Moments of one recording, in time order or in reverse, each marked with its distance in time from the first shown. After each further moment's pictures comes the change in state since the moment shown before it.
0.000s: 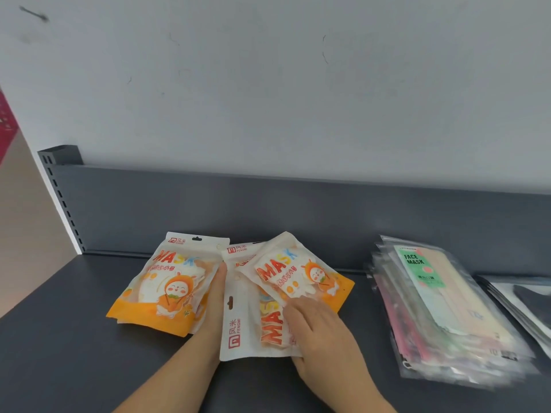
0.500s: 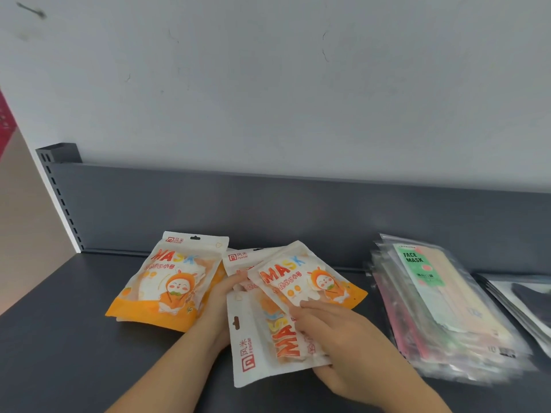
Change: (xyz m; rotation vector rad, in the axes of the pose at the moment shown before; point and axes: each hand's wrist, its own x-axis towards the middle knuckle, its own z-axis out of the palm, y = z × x) left_hand -0.024 0.000 0.052 0.194 0.166 -0.010; right_hand -0.004 0.022 -0.049 0.002 -0.187 -0.204
